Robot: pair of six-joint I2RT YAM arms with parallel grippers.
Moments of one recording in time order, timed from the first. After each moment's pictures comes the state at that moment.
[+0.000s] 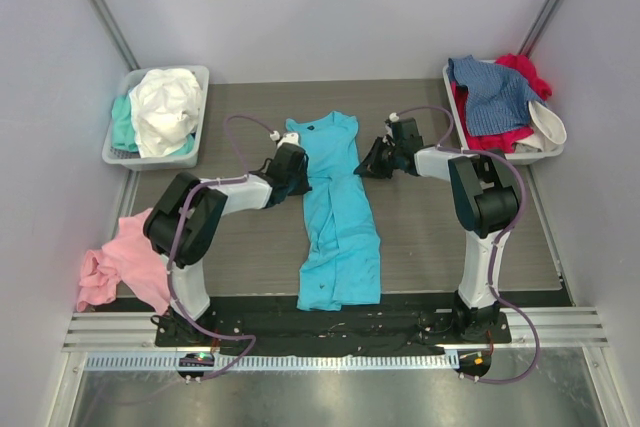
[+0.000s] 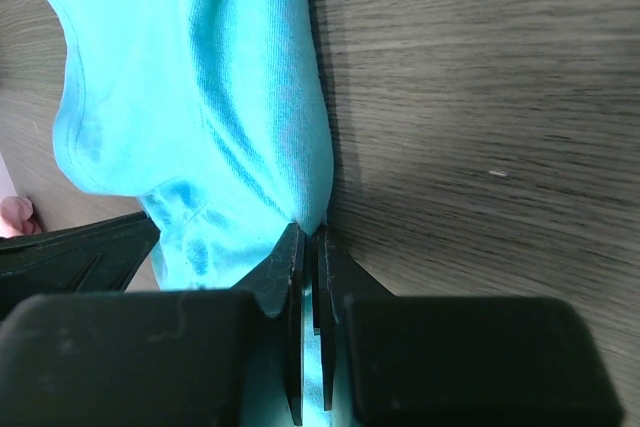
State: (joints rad) left arm -0.57 1.87 1.02 0.10 -0.15 -0.57; right arm 0.27 2.03 1.20 0.00 -0.41 0.65
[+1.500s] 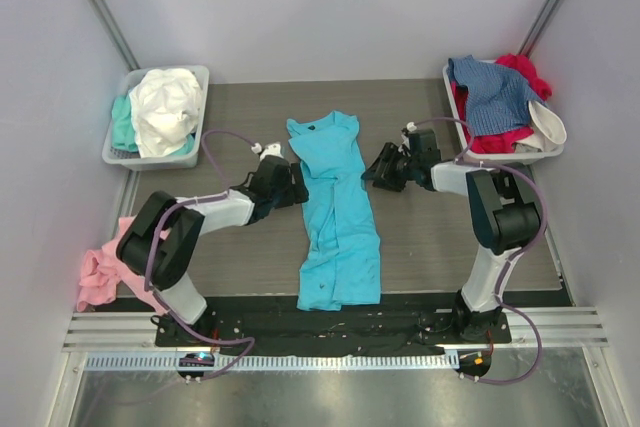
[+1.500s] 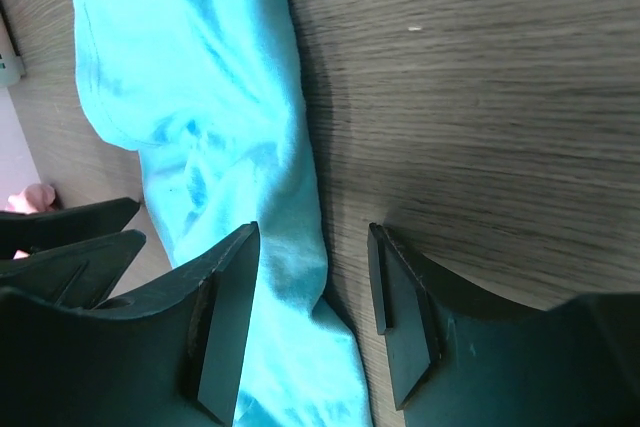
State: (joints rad) left arm -0.55 1.66 0.81 0.09 -0.15 -0.63; right arm 0.22 1.85 0.97 0.08 -0.43 0.68
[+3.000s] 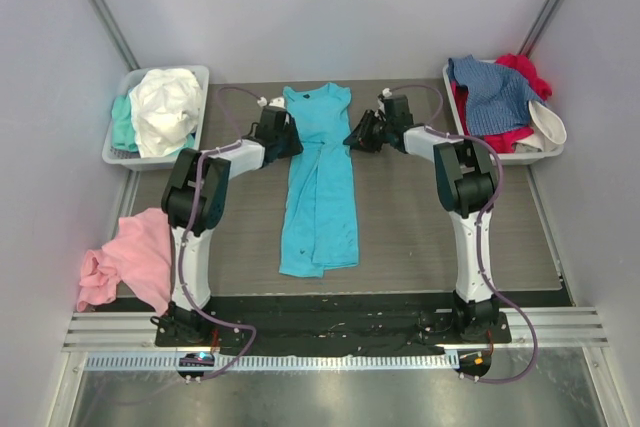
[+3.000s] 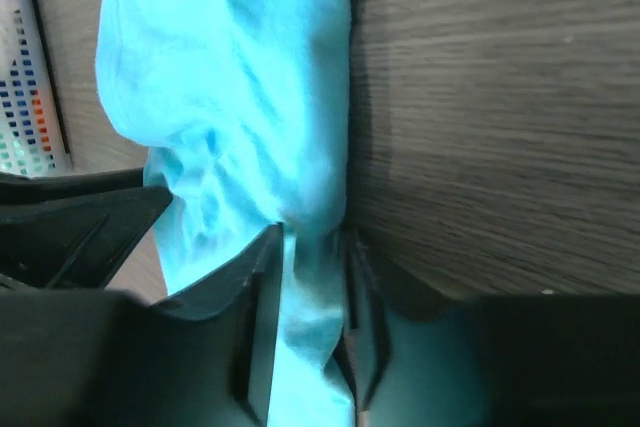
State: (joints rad) left arm -0.37 2.15 1.42 0.02 -0.01 -0.48; right arm 0.25 2.29 1.58 0.00 -0.45 0.69
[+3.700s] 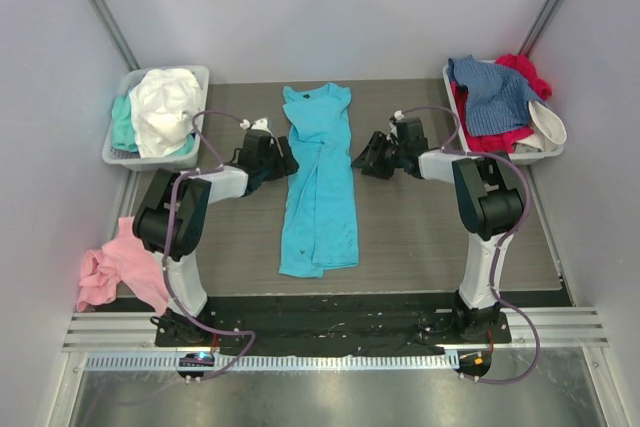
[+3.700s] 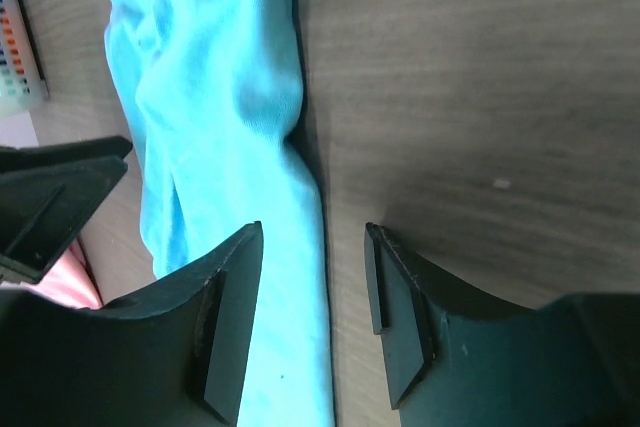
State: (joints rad) left arm -0.36 1.88 1.03 0.17 0.02 -0.55; right arm 0.26 2.01 1.17 0.09 -0.44 0.69
